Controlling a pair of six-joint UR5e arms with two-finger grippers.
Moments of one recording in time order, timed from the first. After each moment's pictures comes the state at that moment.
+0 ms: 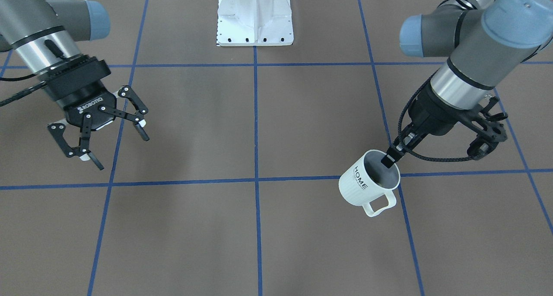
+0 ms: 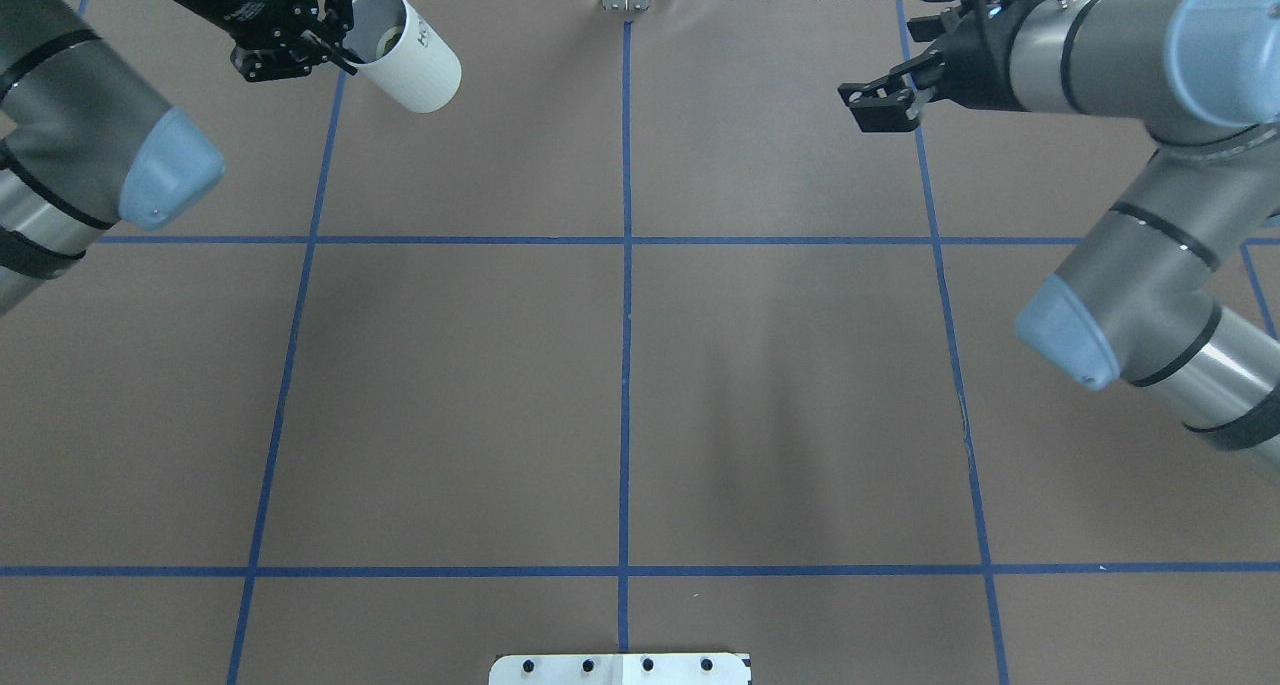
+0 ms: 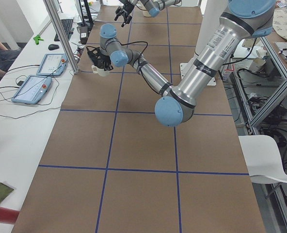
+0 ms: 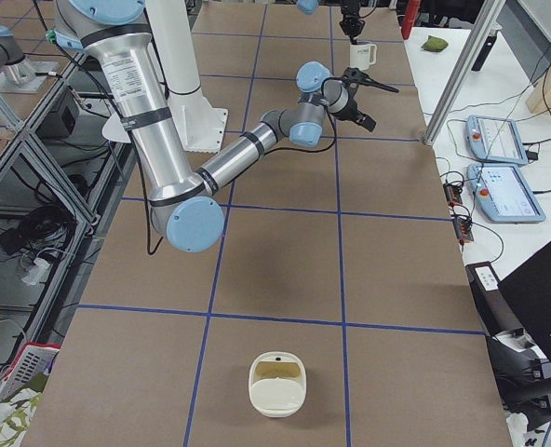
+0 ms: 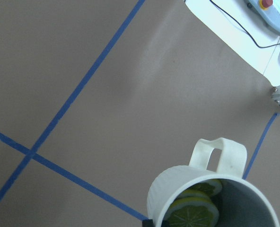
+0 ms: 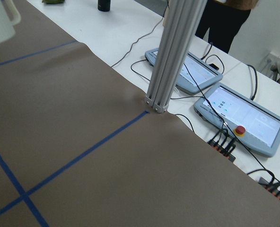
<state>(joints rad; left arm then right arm) -1.03 -2.21 -1.62 -1.84 -2.19 -1.70 0.86 -1.17 1.82 -0.87 1.73 0.34</state>
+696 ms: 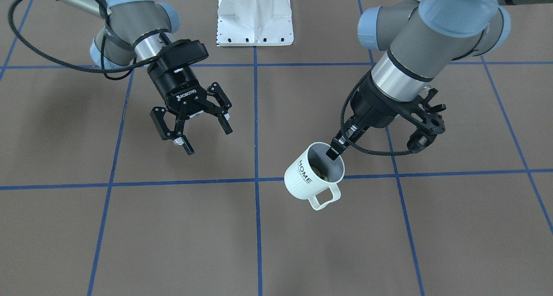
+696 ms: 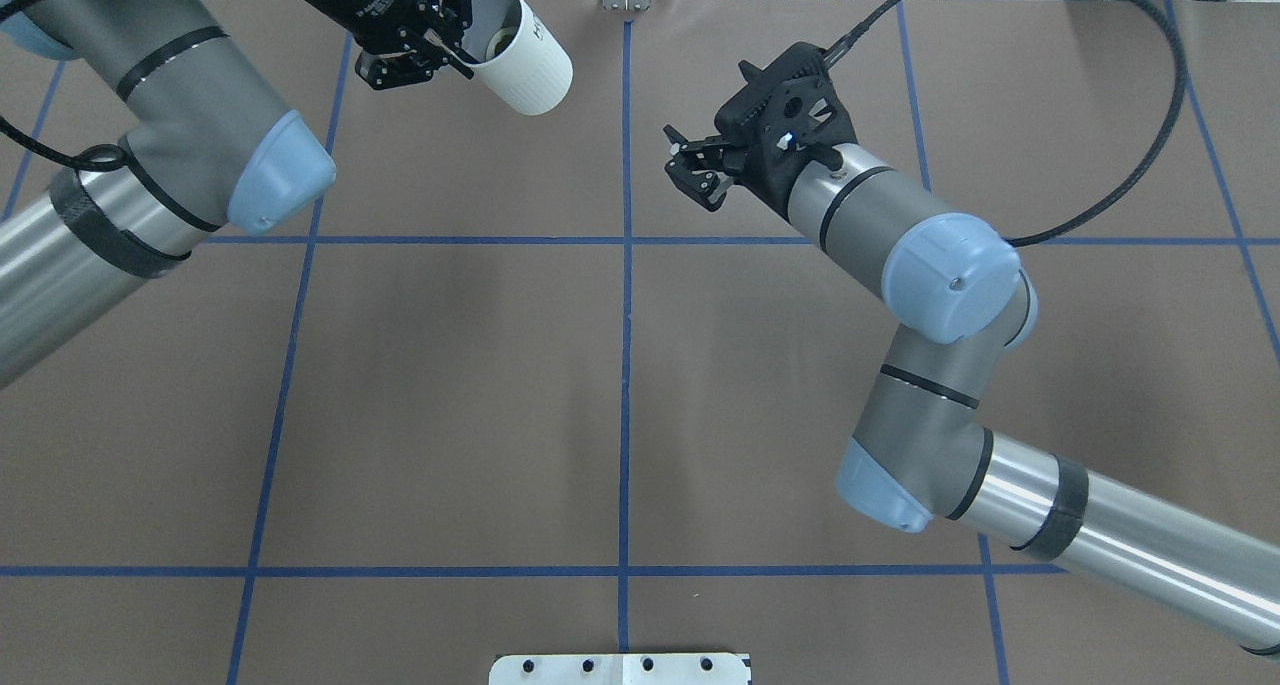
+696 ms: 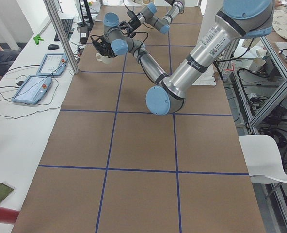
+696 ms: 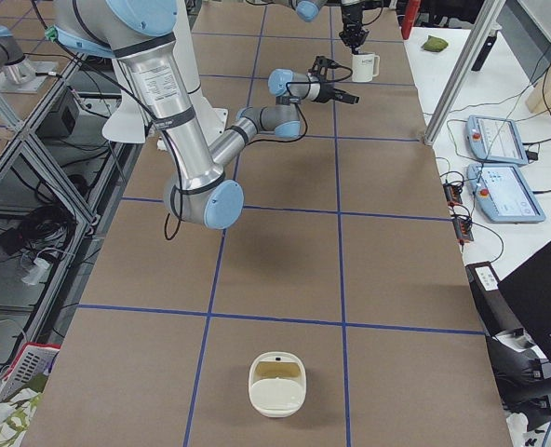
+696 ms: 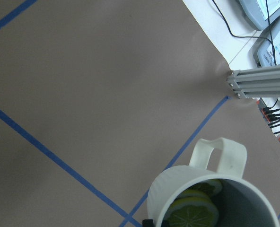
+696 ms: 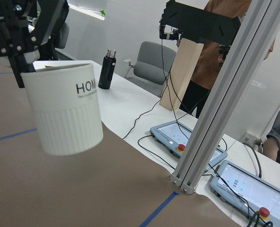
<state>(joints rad) -0.94 -2.34 -1.60 -1.85 -2.19 -1.89 0.56 -1.04 1.64 -0.57 1.18 0.34</state>
